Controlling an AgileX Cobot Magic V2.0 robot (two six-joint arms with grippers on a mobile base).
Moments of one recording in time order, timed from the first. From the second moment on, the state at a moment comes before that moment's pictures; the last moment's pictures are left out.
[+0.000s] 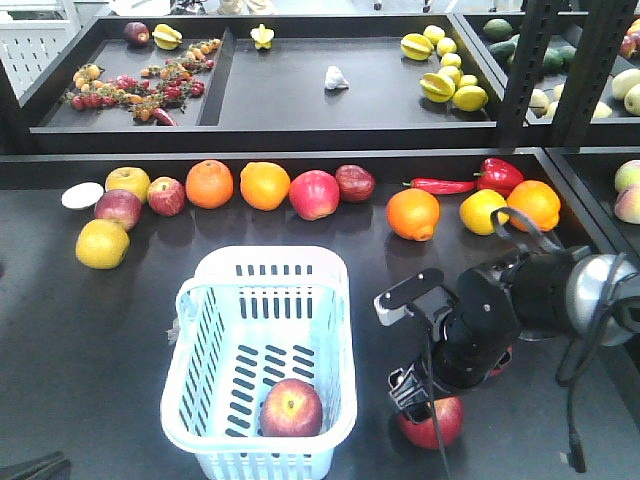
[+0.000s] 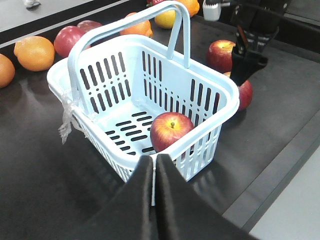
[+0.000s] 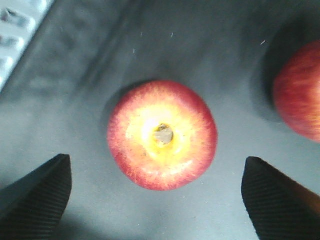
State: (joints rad) left arm -0.56 0.31 -0.21 -0.20 0.39 0.20; right arm 0.43 1.81 -0.97 -0.05 0.62 -0.09
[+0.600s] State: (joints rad) left arm -0.56 0.31 -0.21 -0.20 0.39 0.20; right arm 0.43 1.95 -0.97 -0.05 0.56 -0.12
